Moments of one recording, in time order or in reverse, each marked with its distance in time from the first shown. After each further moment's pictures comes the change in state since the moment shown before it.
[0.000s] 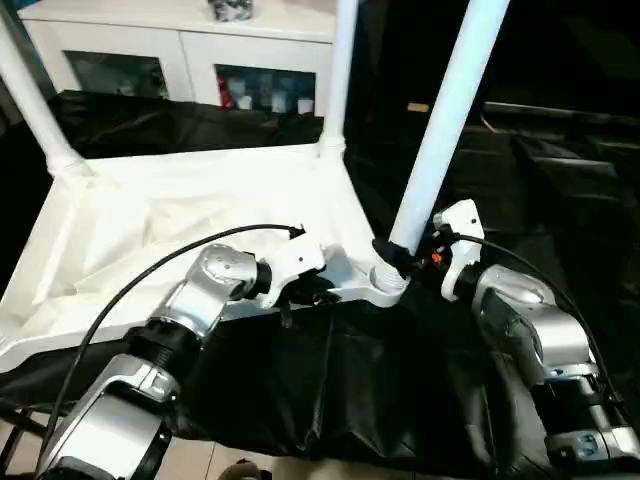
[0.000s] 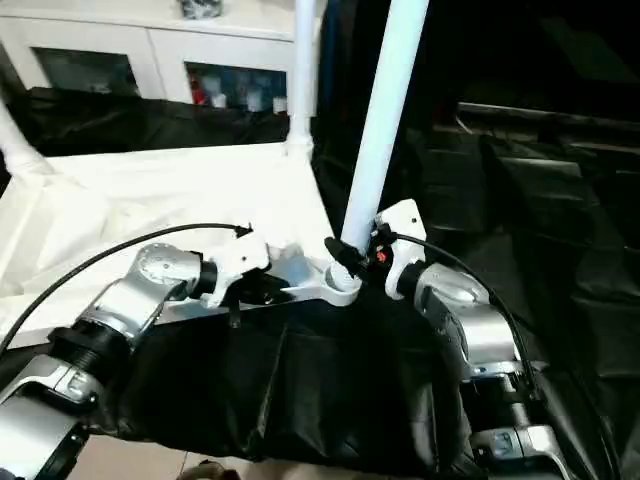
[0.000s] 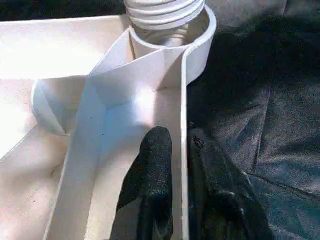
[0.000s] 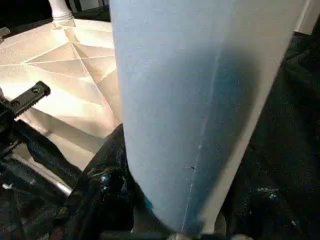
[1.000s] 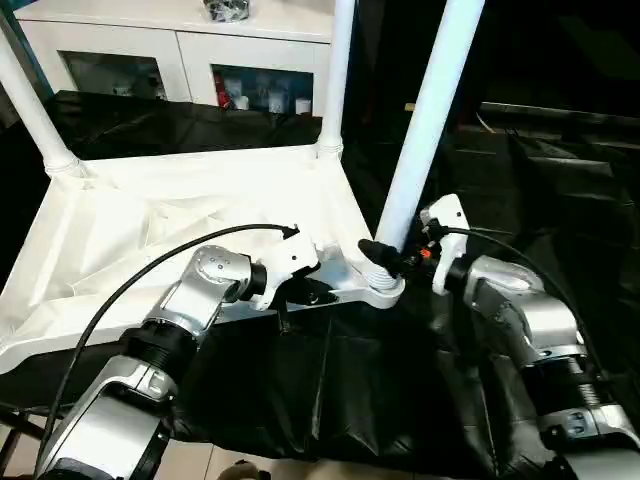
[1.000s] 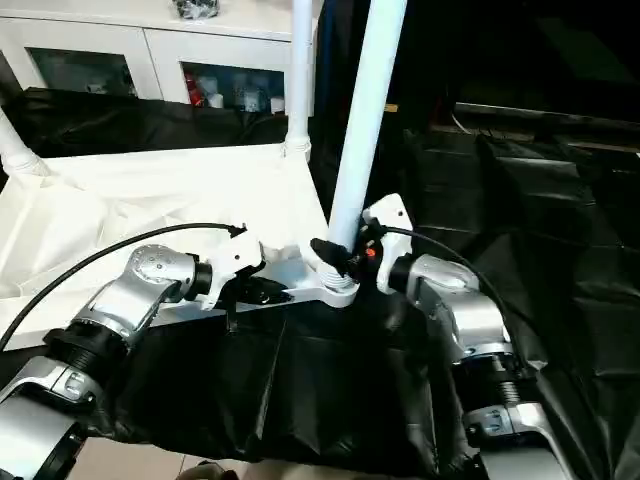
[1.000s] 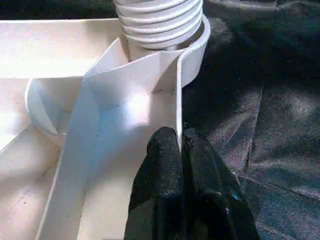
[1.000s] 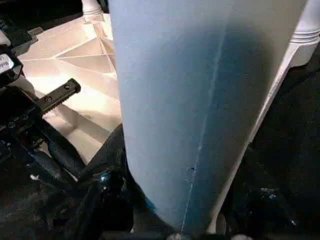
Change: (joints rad) left arm 0.006 0.004 0.013 0.007 -0.022 0.000 -0.041; right arm -0.054 -0.011 0.026 0.072 -0.004 0.006 0.113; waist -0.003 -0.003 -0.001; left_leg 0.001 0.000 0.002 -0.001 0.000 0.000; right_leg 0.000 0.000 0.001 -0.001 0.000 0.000
